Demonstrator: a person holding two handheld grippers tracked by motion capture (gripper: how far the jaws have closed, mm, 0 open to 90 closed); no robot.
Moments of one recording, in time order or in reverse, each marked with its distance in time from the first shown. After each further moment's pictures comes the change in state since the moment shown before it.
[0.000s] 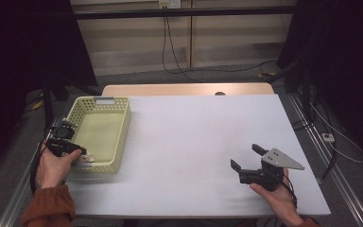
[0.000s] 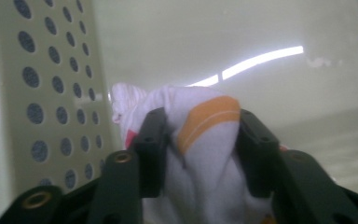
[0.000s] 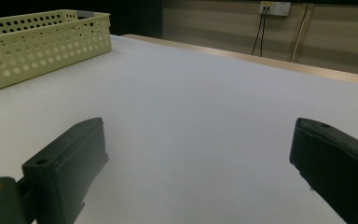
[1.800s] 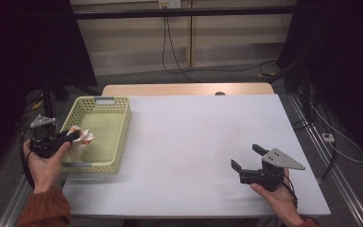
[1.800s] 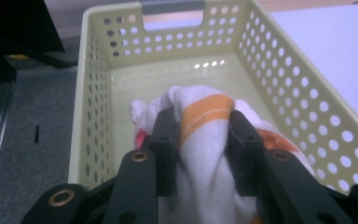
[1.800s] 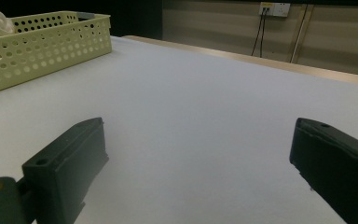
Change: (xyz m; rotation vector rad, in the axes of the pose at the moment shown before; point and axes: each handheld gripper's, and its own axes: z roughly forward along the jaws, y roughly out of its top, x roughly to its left) left arm 0.010 -0.019 -0.041 -0.549 -0.075 -0.002; right arm 0.000 0.000 -0.001 -0.004 -0.001 0.010
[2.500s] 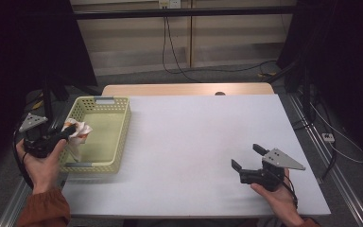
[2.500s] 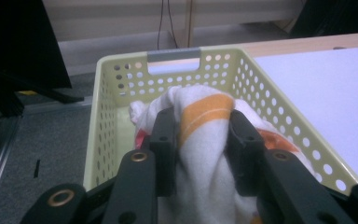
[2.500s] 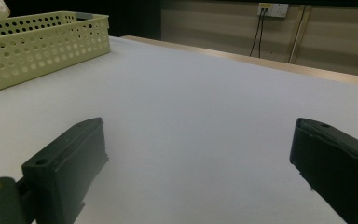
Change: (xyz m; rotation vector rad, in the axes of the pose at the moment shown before) left arm -0.001 0.003 -0.016 -0.162 0.002 0.001; right arm 0.000 0.000 0.000 -0.001 -0.006 -0.004
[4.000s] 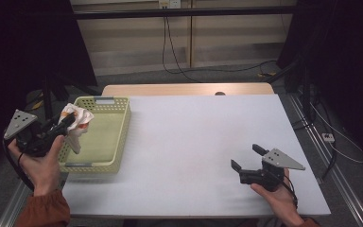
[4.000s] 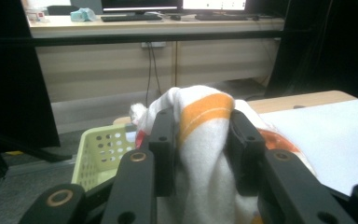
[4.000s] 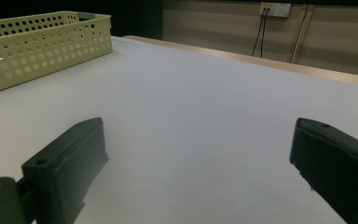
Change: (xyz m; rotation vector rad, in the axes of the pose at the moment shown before) left arm -0.031 0.024 -0.033 -0.240 -0.047 0.024; right arm 0.000 0.000 0.000 0.001 0.008 0.001
